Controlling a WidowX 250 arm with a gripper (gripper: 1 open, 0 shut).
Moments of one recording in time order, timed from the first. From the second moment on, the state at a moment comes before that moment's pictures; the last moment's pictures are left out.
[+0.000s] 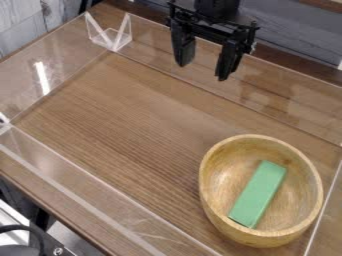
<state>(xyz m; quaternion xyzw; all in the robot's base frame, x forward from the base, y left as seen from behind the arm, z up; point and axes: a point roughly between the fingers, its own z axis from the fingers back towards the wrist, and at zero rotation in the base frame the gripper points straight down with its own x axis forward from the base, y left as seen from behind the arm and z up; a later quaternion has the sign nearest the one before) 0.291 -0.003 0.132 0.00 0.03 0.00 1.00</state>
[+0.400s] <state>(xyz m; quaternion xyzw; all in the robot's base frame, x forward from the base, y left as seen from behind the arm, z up) 0.258 -0.063 0.099 -0.01 0.08 -0.03 1.00</state>
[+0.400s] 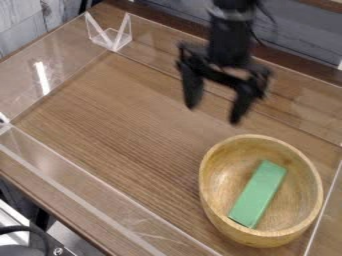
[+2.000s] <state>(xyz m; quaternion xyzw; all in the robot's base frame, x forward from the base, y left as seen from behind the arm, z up) 0.246 -0.125 0.062 -0.02 0.01 -0.05 1.00</state>
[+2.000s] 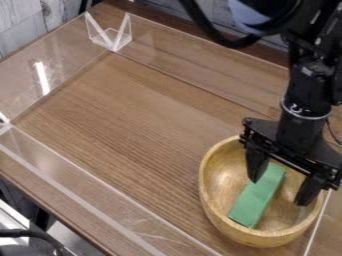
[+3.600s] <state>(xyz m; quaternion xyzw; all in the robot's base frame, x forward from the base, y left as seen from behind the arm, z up) 0.247 -0.120 0.051 -0.04 0.01 -0.06 1.00</state>
